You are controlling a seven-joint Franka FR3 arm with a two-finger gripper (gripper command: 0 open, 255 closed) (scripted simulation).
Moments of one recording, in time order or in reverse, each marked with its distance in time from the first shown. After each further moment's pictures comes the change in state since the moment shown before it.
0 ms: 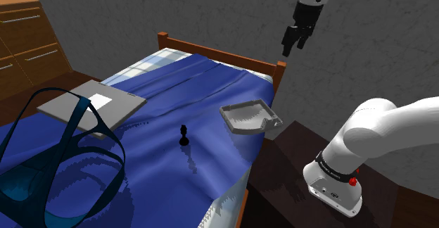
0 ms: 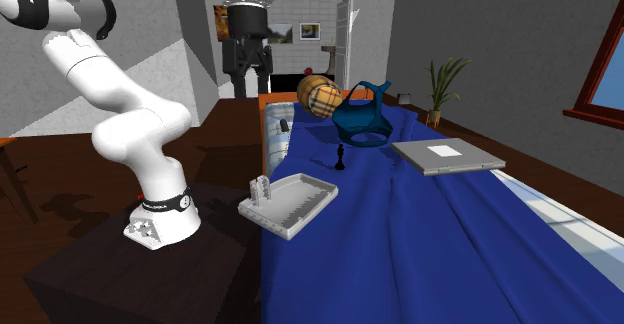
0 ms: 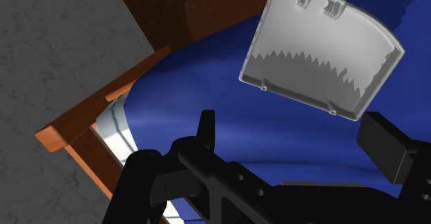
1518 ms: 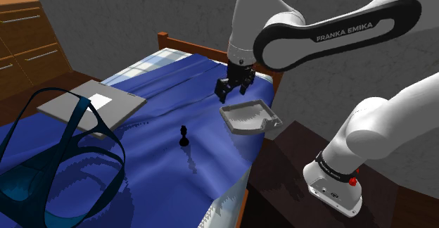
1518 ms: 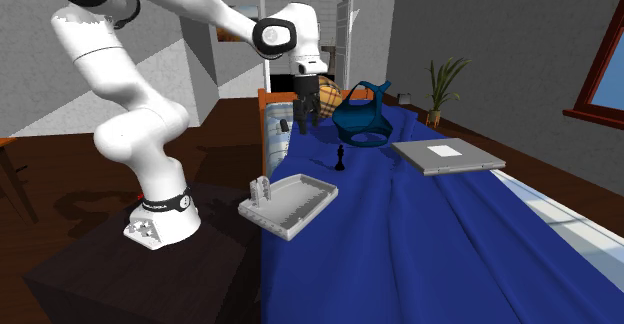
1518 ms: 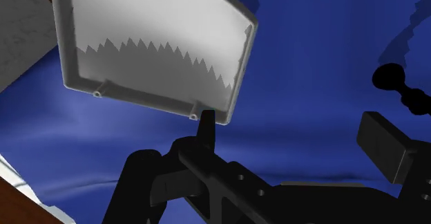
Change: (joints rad) arm 0.086 0.336 0.407 -0.107 0.167 0.499 0.526
